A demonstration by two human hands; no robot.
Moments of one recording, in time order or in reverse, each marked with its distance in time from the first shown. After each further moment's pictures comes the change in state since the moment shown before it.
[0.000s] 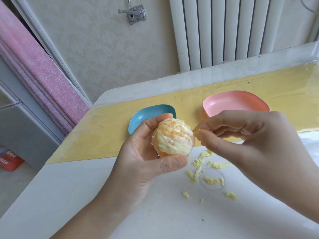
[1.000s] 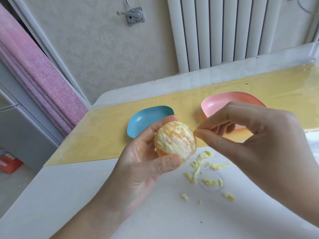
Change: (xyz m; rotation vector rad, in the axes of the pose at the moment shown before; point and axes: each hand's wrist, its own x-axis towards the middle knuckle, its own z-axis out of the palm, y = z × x) left_hand -0.001 -0.002 -0.005 -0.103 -0.052 -0.126; right_hand 0.001 0.004 -0.003 -0.306 0.114 -0.200
